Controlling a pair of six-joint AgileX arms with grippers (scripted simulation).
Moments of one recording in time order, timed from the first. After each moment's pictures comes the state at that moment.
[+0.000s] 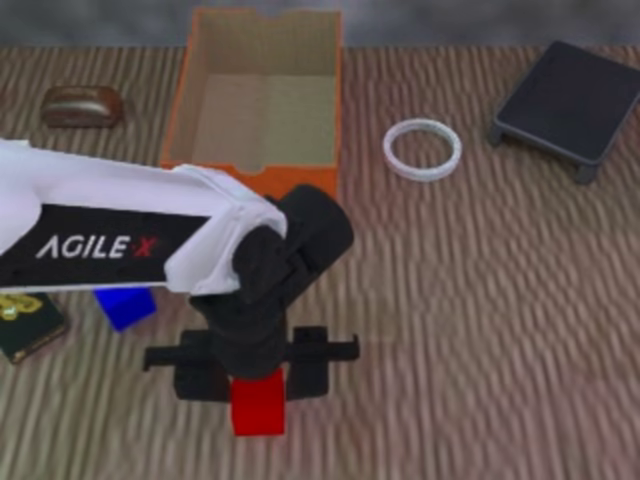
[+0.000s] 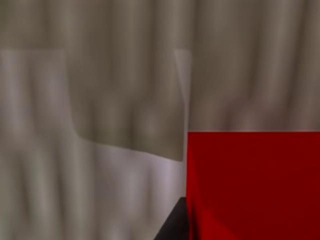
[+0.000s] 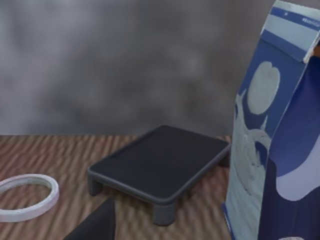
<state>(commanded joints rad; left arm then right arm) -0.75 1.87 1.07 -0.75 -0.02 -0.75 0.00 0.00 0.00 0.00 0.00 0.00</state>
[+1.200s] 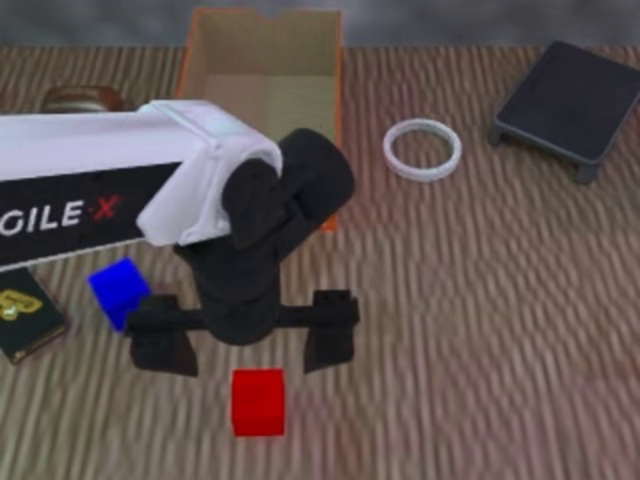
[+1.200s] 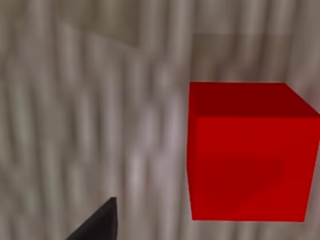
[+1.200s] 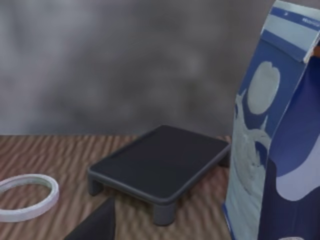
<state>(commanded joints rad) -0.74 1.78 1.20 -0.98 -0.02 -0.76 0.00 0.00 0.00 0.00 0.00 0.00</state>
